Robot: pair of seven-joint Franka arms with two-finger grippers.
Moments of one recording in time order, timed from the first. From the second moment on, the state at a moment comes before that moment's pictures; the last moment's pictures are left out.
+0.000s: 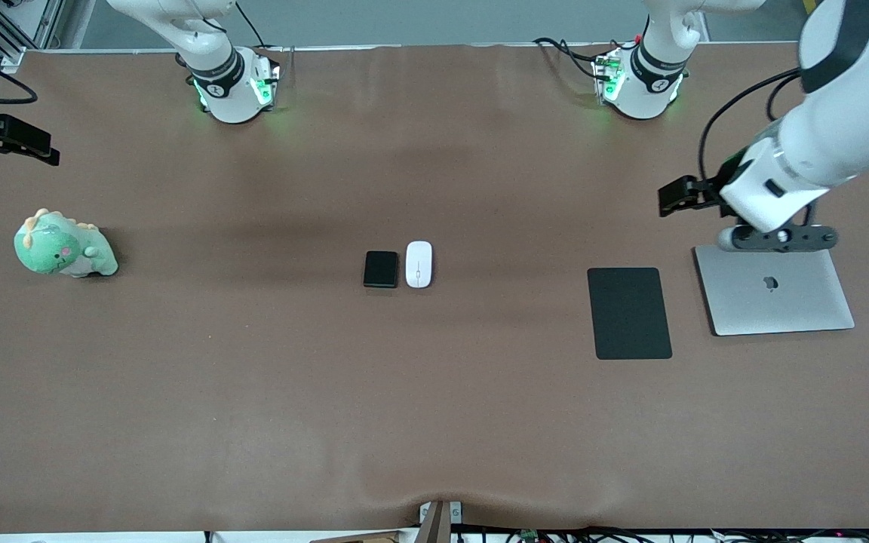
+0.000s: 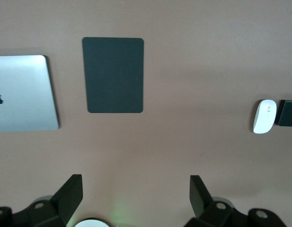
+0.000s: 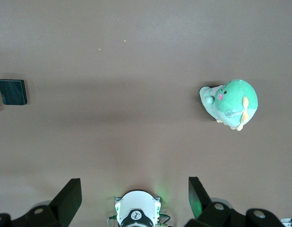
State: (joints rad) left arm -0.18 0.14 -0.10 -1.52 -0.11 1.52 -0.29; right arm -0.05 0.01 0.00 -1.46 -0.02 1.27 -0.05
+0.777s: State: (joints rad) left arm -0.38 0.29 -0.12 -1.52 -0.11 1.69 -0.63; right arm -0.05 0.01 0.00 -1.46 -0.02 1.27 -0.05
